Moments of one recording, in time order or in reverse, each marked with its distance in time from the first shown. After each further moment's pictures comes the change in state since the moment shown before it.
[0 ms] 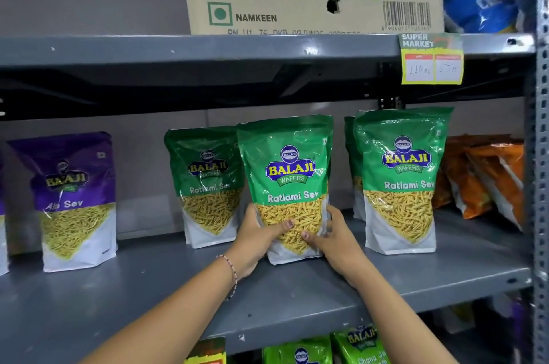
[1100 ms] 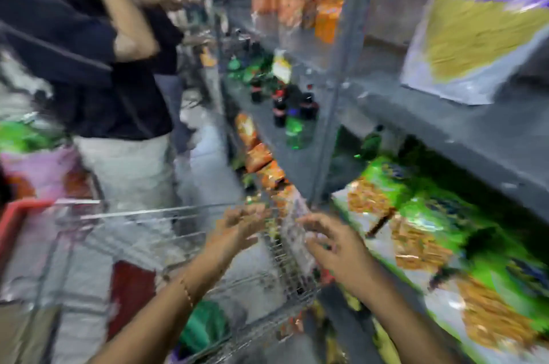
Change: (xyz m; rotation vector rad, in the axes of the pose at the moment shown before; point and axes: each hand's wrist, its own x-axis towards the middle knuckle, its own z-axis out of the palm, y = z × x) left_hand -0.539 -0.040 -0.365 -0.016 1.353 -0.465; right_hand -0.301 0.011 0.499 0.049 -1.467 -0.170
